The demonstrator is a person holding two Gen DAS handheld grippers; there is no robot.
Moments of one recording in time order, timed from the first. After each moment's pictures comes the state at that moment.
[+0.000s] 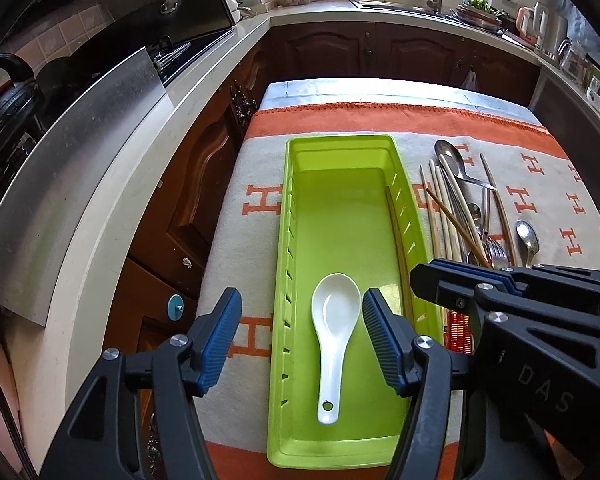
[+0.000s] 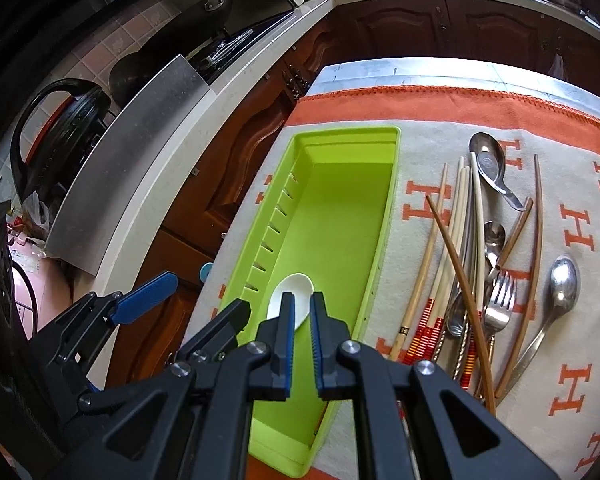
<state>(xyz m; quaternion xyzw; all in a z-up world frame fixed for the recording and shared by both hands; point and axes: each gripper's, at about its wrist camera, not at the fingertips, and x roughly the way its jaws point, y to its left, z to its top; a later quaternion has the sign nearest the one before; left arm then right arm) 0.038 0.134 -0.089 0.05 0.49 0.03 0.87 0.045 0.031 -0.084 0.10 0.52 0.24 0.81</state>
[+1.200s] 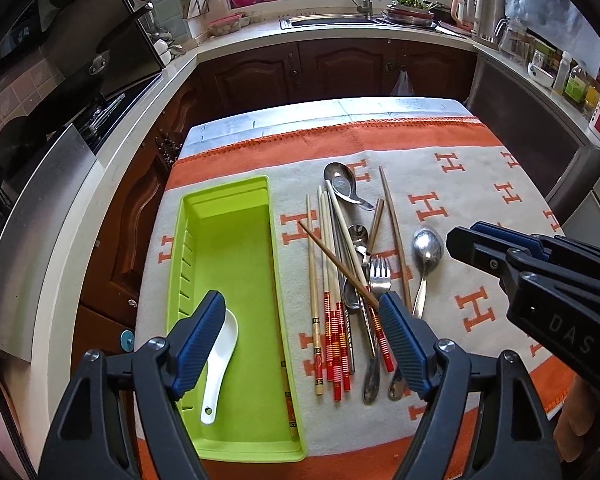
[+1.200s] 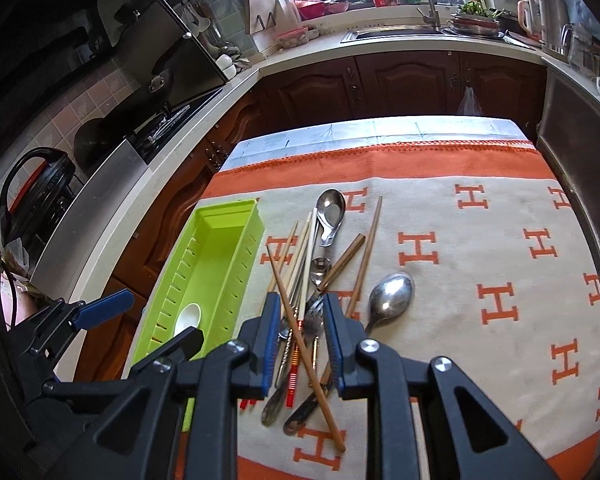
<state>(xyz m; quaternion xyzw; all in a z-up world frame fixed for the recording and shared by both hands) 0.030 0.024 -0.052 0.09 0.47 -0.05 0.88 0.013 -0.105 -0.045 0.11 0.44 0.14 0.88</state>
